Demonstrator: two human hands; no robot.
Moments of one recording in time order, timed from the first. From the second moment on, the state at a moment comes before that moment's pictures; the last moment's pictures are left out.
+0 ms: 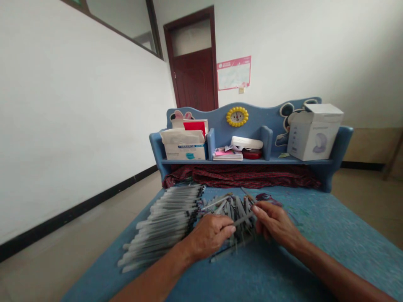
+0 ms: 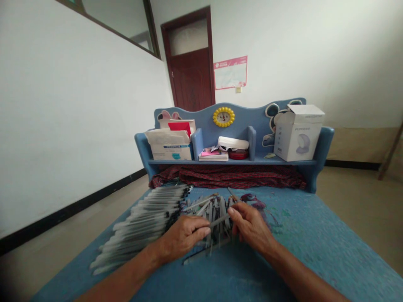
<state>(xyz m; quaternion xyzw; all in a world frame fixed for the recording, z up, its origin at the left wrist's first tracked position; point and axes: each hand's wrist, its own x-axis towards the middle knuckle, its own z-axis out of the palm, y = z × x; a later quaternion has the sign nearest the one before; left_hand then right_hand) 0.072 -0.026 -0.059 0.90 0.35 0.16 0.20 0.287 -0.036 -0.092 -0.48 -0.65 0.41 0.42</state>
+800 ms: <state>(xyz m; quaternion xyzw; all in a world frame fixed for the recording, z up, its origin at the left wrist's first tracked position) 0.063 -0.032 -0.040 0.88 0.35 0.13 0.29 0.300 -0.048 -0.075 -0.40 -0.89 0.10 0.19</state>
